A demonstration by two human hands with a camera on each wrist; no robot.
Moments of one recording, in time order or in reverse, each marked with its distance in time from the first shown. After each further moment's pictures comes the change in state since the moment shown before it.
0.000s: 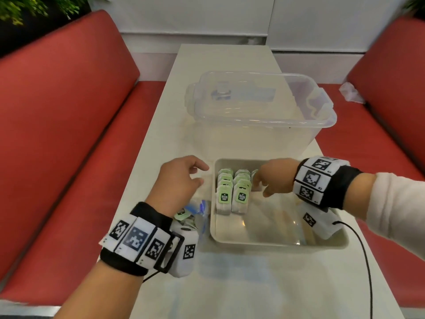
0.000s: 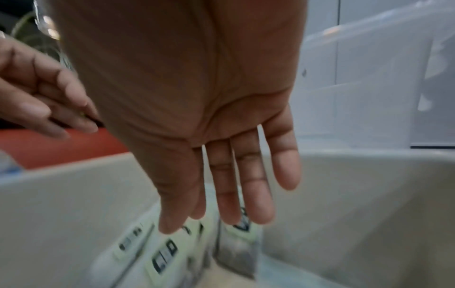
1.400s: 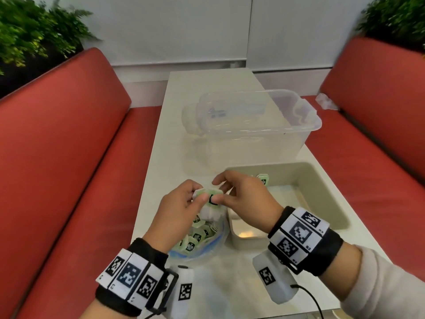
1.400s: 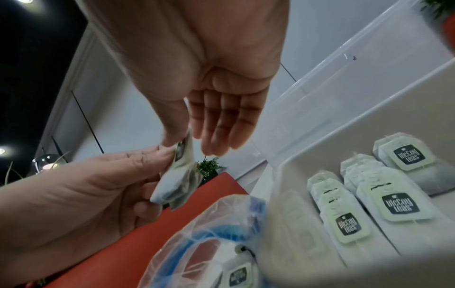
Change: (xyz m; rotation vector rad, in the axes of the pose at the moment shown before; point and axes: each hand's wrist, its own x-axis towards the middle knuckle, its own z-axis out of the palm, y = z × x) left_hand -0.049 -0.031 -0.026 -0.243 -0.023 0.114; right_hand -0.046 -0.130 -0.002 1.055 0.764 -0.030
